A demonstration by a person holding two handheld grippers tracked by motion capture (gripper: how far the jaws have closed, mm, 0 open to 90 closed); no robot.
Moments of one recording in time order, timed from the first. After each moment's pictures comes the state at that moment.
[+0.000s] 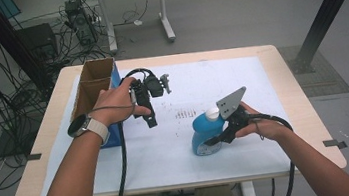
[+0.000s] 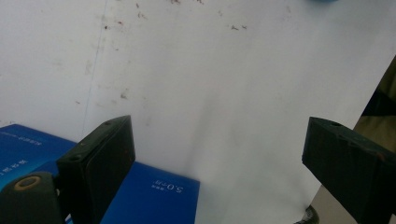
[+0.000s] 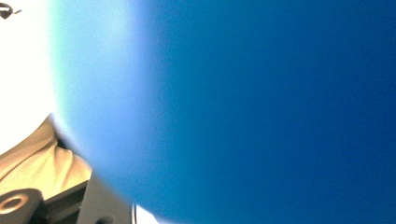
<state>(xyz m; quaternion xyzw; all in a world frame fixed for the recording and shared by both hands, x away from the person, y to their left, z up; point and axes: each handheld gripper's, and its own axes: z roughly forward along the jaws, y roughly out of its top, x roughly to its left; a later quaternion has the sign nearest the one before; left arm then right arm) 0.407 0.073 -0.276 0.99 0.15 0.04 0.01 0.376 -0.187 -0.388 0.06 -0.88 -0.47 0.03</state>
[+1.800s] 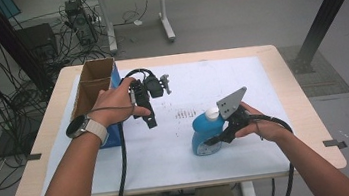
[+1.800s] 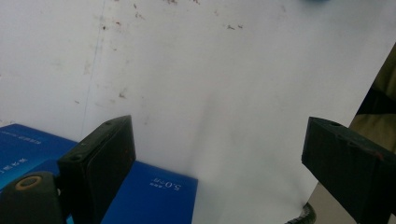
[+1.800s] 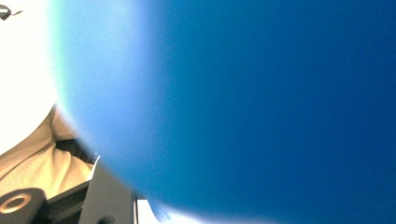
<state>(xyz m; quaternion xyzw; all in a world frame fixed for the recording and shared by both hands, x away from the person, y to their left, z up) 0.404 0.073 -0.273 0.99 0.15 0.04 0.02 0.376 -0.188 -0.389 0.06 -0.88 -0.47 0.03</state>
